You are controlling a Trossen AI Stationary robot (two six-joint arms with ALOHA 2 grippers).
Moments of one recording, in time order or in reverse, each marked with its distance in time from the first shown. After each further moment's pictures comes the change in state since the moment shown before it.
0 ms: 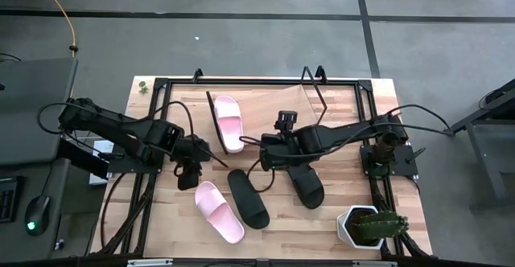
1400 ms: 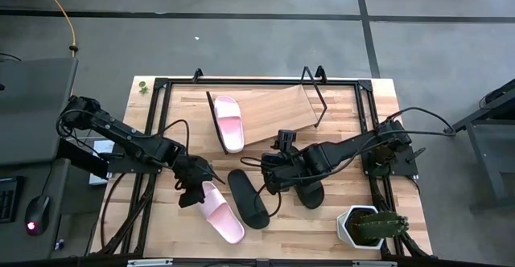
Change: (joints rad) left arm -0.117 0.011 -0.382 0.651 0.258 -0.250; right arm 0.128 0.001 0.000 0.077 -0.076 0.109
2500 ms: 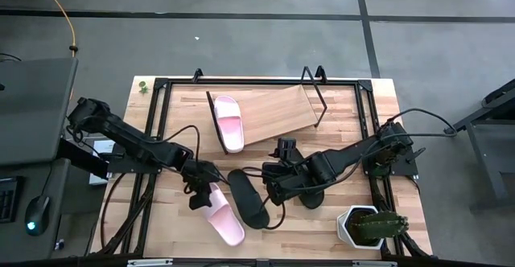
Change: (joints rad) left arm 0.000 0.141 0.000 0.119 -0.066 -0.009; right arm 0.057 0.000 0.000 0.049 0.010 0.008
